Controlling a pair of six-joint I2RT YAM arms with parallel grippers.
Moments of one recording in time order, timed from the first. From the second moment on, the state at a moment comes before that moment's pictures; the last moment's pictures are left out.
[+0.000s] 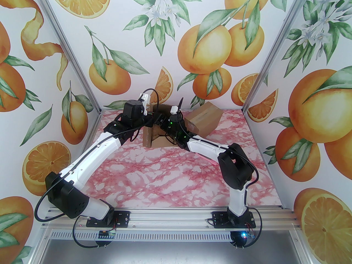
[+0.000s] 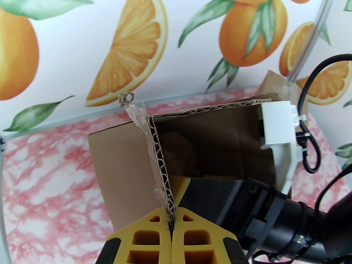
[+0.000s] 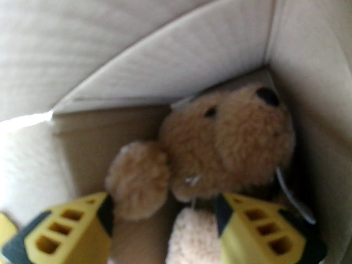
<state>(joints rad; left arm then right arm) -0.49 1.49 1.46 -0.43 -0.09 -0.16 0.67 1.95 1.37 0.40 -0.01 1.06</state>
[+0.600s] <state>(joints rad) -0.48 1.54 1.47 -0.37 -0.02 -0.09 0.66 2.04 1.37 0.64 -0.01 1.18</state>
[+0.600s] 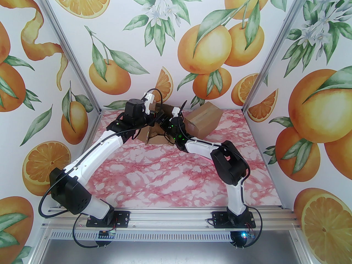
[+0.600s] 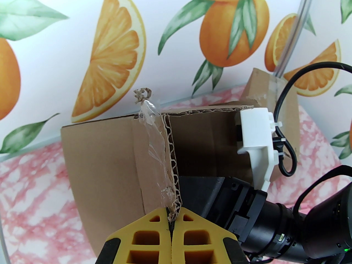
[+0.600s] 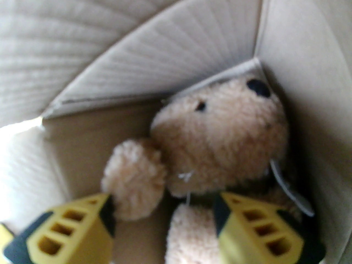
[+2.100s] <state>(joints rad) -0.31 1.54 1.51 -0.44 0.05 -0.22 0.66 1.92 1.42 0.60 -0.19 0.99</state>
